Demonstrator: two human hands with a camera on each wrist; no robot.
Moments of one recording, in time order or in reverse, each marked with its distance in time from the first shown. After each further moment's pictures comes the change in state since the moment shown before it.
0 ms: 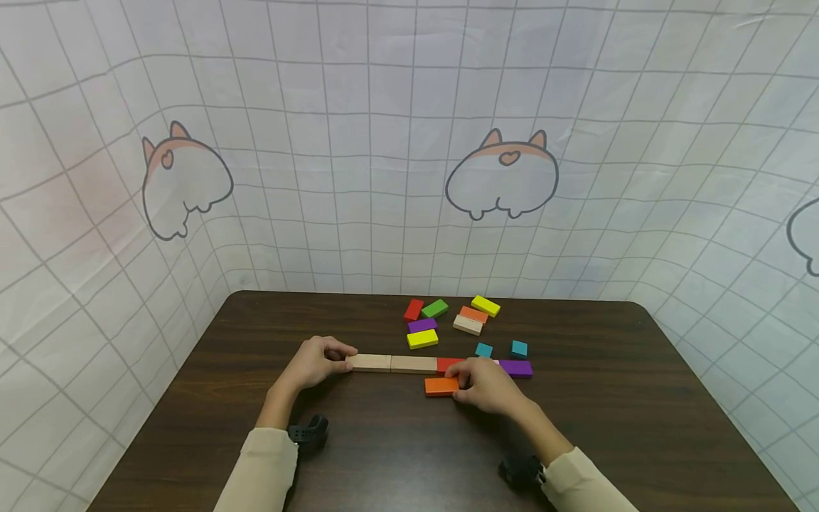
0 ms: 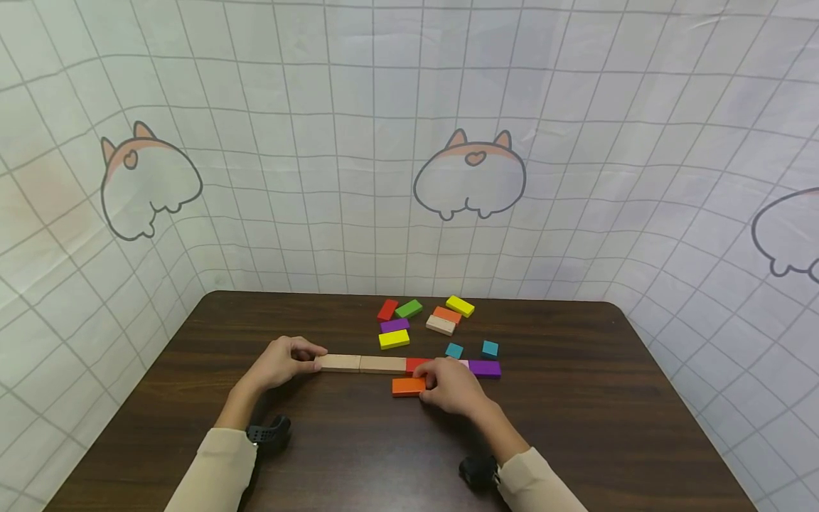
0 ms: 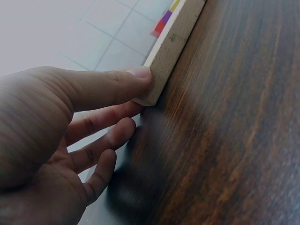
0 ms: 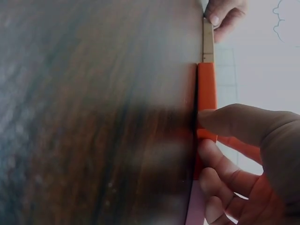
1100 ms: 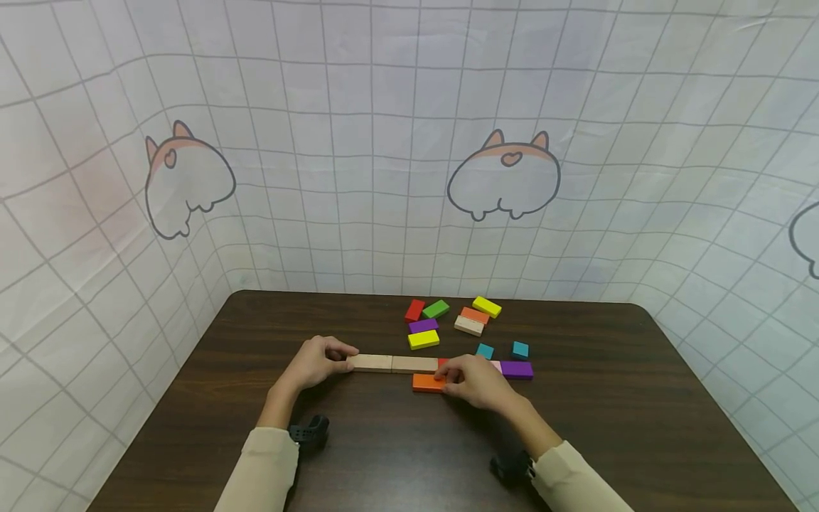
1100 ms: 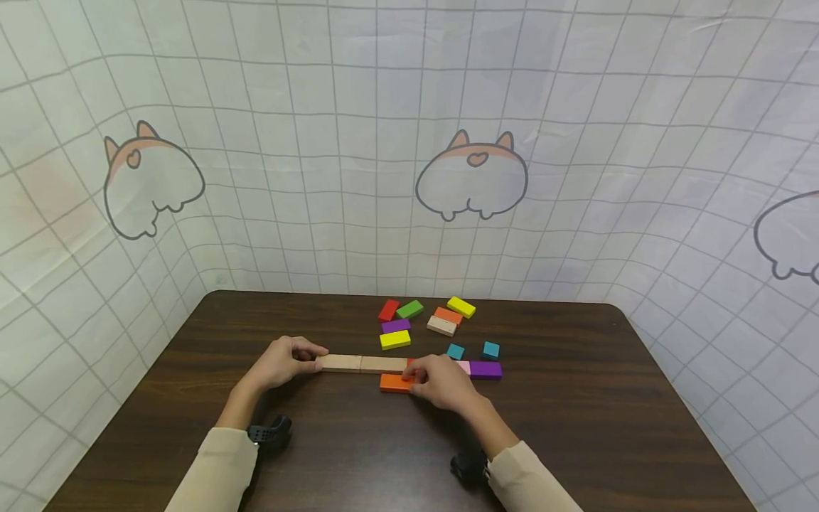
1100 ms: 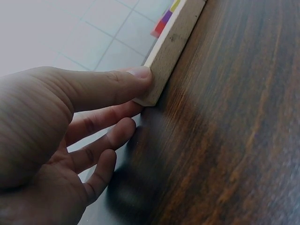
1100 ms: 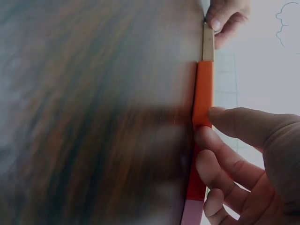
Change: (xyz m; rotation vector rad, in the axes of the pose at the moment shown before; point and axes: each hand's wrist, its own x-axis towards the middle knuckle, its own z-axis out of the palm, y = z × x) left_hand -0.002 0.001 -0.001 -0.002 -0.003 0.011; right_hand 0.010 -0.014 0.001 0.025 -0.008 -0.048
